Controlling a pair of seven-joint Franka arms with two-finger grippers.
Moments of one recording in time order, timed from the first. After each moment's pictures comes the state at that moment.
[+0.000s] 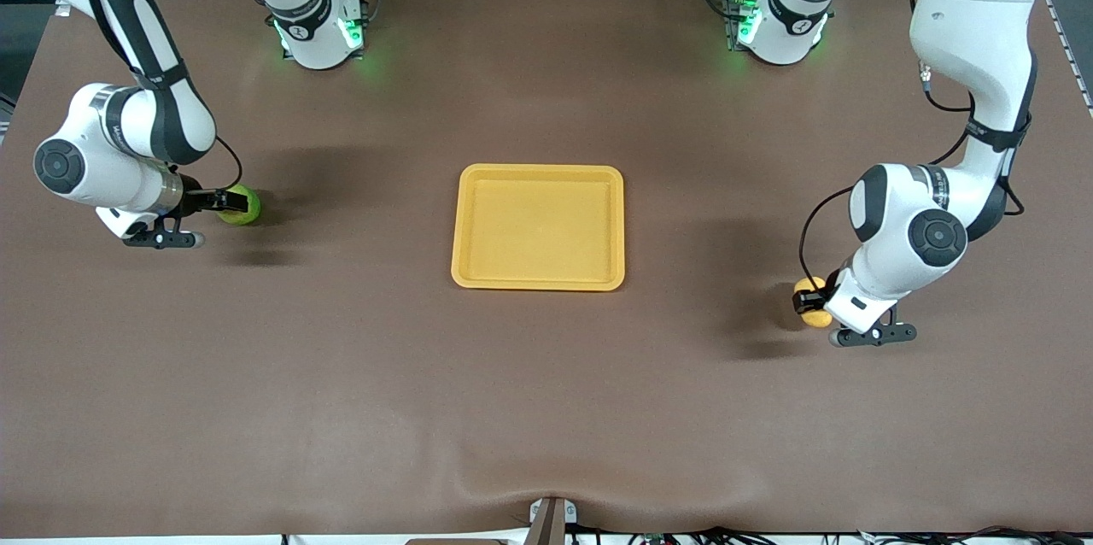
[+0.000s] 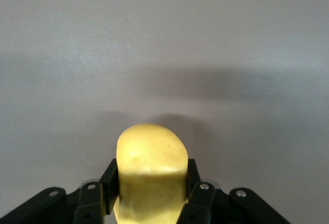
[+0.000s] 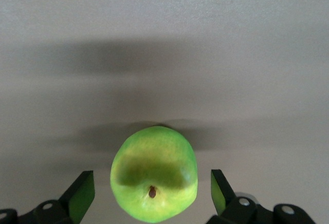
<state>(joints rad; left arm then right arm) -0.05 0.51 -0.05 -1.88 0.07 2.44 -0.20 -0.19 0.21 -0.04 -2.32 -0.06 2.30 -0.15</state>
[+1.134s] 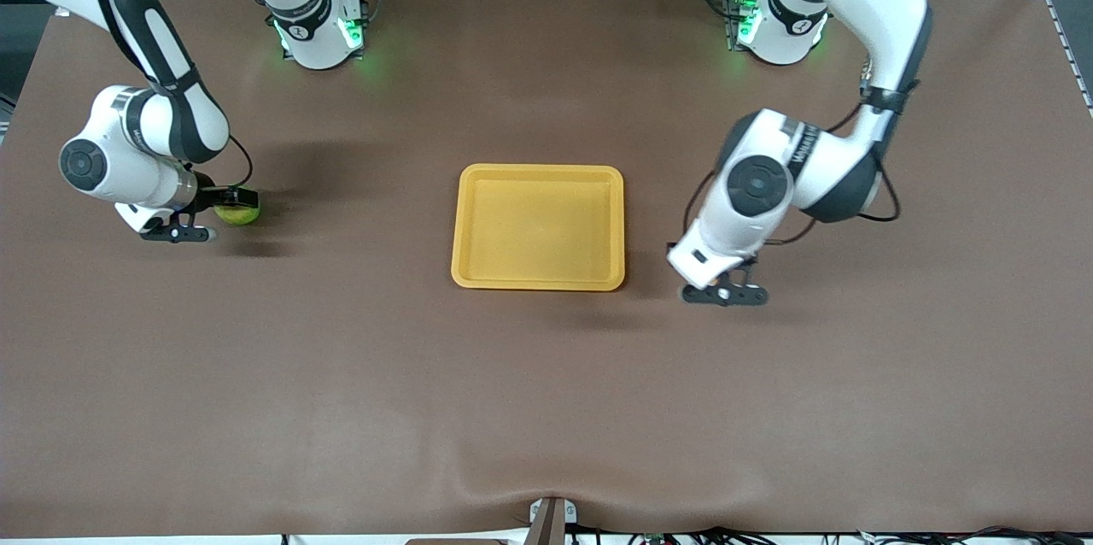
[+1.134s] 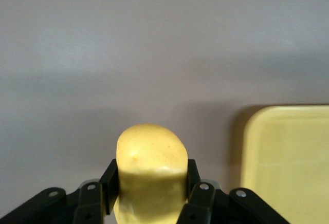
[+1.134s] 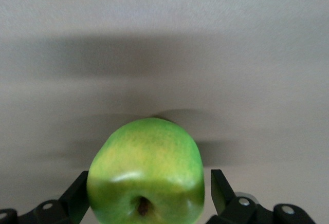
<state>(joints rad) -0.38 0.46 -0.13 -1.75 0.15 2.18 -0.53 -0.21 0.25 -0.04 -2.41 -0.07 2.41 -0.15</state>
